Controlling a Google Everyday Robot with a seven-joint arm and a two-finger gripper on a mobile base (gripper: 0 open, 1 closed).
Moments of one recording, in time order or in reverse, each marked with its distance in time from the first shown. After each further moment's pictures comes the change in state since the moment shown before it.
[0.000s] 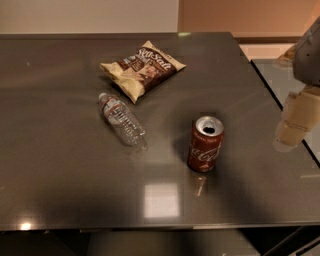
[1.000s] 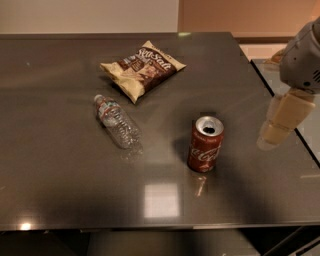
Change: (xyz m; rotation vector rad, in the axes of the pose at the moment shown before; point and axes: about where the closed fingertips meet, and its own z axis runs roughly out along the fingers) arm -0.018 -0.004 0.019 -0.022 -0.098 0.004
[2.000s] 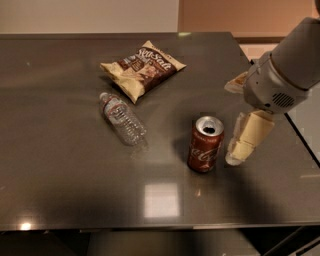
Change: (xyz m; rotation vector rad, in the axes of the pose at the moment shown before) arm -0.037 0.024 0.053 -0.108 -0.118 -0.060
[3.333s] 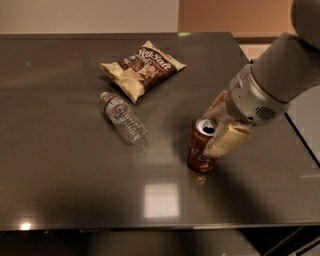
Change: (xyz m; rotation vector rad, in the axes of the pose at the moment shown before) arm -0.024 0.025 0.022 -0.058 -0.041 -0.070
